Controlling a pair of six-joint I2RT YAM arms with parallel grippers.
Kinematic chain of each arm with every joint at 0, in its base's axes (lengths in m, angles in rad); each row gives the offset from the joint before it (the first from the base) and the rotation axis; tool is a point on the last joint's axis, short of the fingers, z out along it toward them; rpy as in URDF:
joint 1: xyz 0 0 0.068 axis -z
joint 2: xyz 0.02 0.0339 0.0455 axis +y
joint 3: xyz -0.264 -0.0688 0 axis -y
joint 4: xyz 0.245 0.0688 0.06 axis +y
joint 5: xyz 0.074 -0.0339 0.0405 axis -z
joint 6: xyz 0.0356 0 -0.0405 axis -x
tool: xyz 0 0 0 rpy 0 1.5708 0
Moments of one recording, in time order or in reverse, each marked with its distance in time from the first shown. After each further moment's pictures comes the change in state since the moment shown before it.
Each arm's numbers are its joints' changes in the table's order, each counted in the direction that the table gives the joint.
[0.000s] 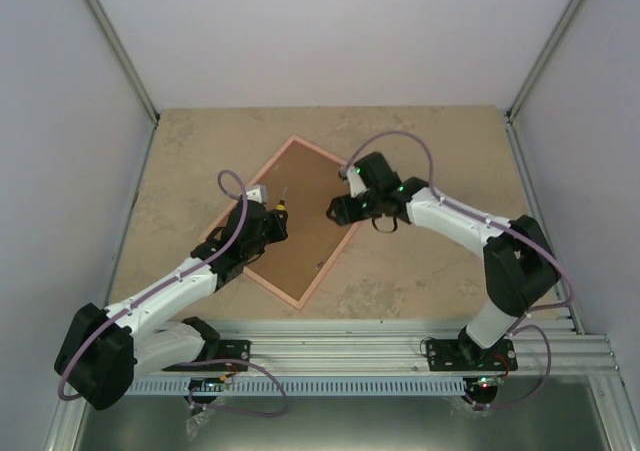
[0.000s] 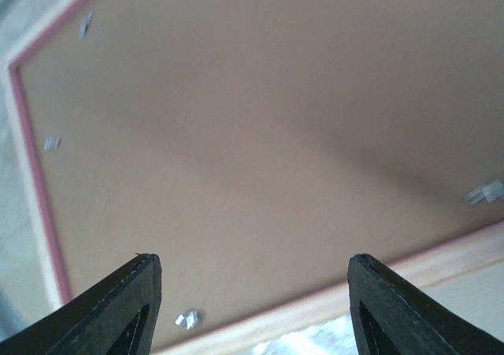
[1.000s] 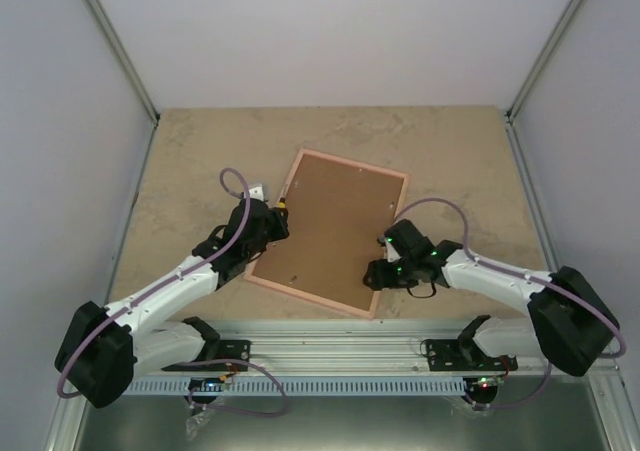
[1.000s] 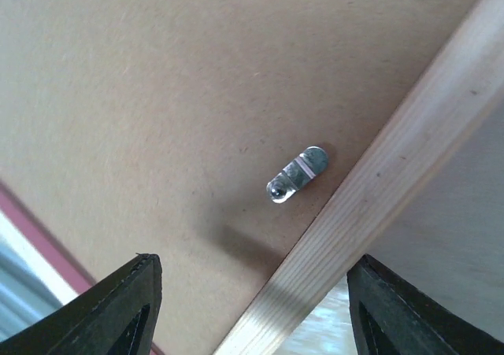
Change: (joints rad) left arm 0.019 0.010 0.026 0.014 -0.038 -0.016; right arm 0.026 -0.394 -0.589 -0.002 0.015 -0.230
